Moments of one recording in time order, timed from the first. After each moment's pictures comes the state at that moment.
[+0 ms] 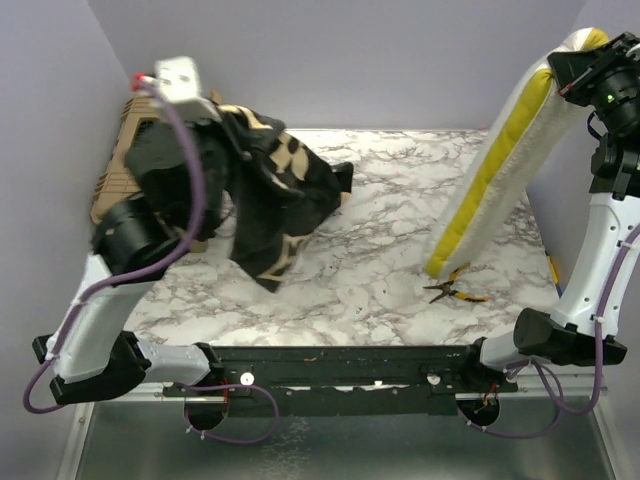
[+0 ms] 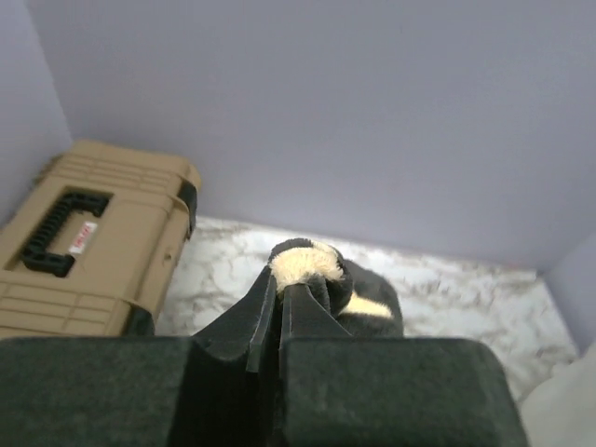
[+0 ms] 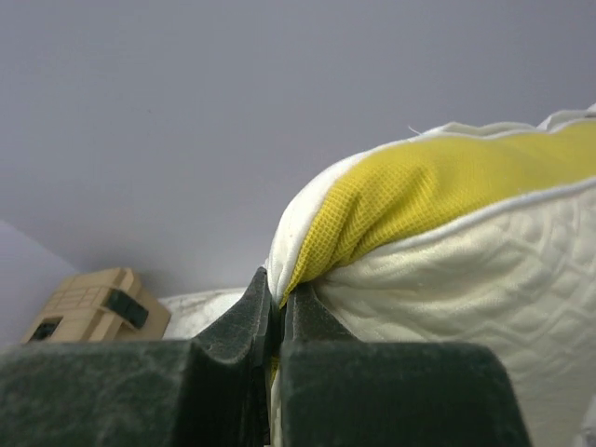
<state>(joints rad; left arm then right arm) -0.92 1.26 1.93 -0.69 -0.92 -0.18 -0.32 1.44 2.10 -0.50 -0.44 0.45</state>
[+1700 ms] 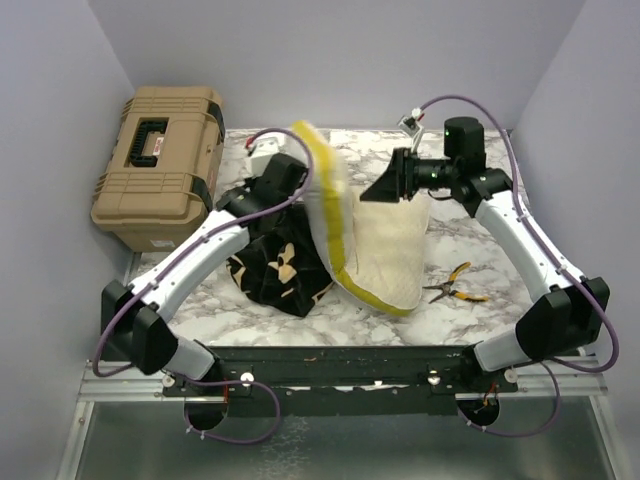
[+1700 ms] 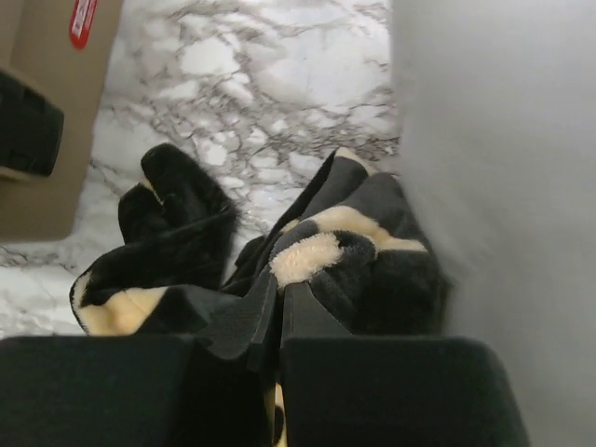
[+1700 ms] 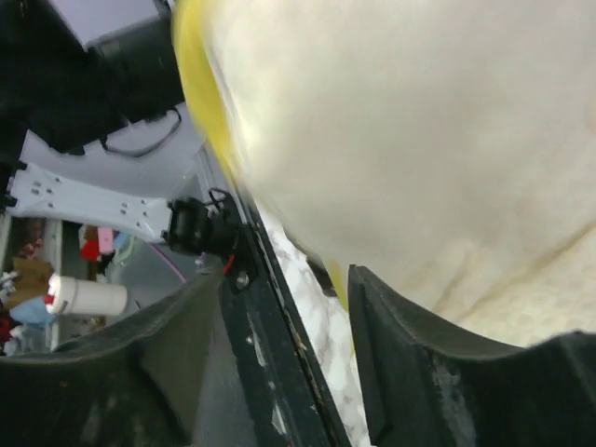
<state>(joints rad) -0.68 1.49 1.43 -0.74 -0.62 -0.59 0.28 1.47 1.44 -0.42 -0.99 0.34</state>
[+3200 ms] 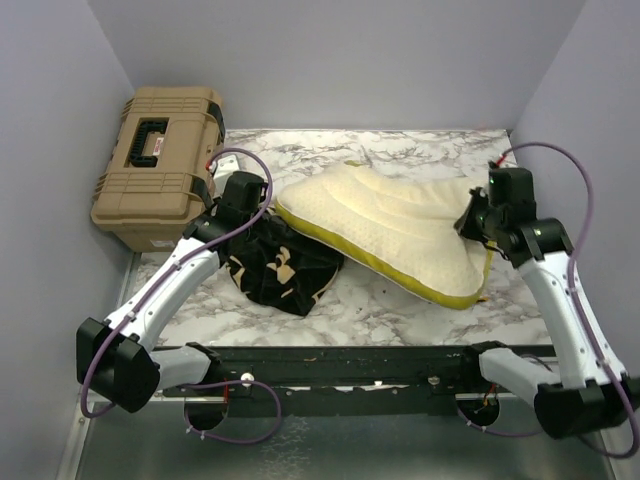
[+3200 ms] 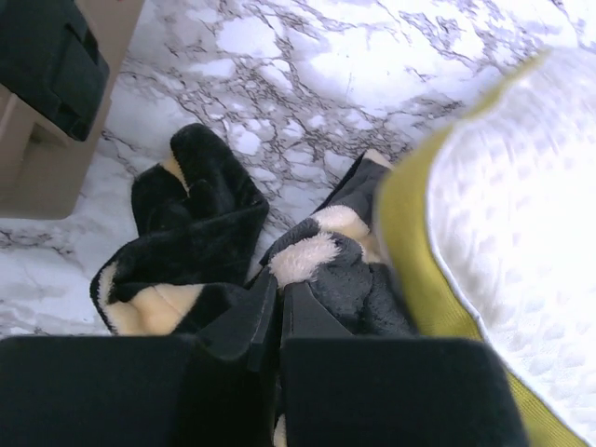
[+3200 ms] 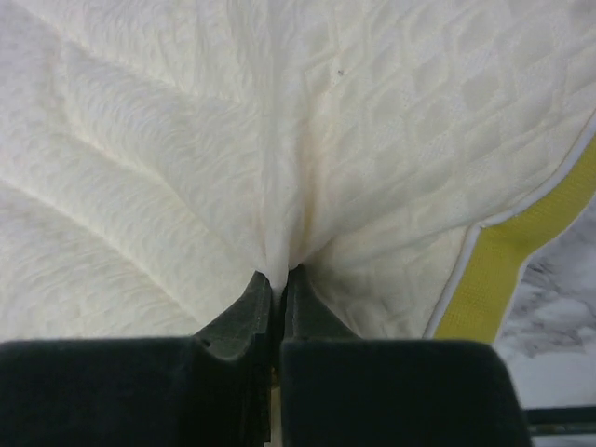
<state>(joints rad) -0.46 1.22 1.05 -0.52 -0.44 -0.62 0.19 1.13 1.22 -0.87 0.06 0.36</state>
